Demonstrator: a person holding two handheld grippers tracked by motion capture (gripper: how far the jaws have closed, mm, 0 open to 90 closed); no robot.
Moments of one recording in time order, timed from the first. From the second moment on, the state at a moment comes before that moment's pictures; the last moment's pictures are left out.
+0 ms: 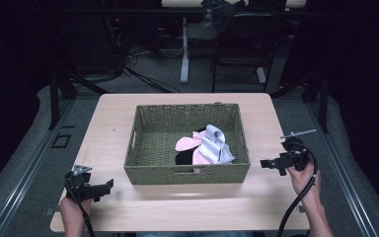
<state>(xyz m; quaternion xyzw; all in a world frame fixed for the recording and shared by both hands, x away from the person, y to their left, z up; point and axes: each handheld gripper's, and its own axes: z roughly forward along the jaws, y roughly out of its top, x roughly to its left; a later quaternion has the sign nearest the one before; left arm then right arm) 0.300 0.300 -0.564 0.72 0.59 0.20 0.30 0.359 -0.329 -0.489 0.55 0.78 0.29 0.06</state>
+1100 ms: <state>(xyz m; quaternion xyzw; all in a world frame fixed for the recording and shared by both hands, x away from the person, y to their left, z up) 0.299 0.297 -0.562 0.73 0.58 0.19 0.31 0.437 -0.216 -0.413 0.45 0.84 0.30 0.03</state>
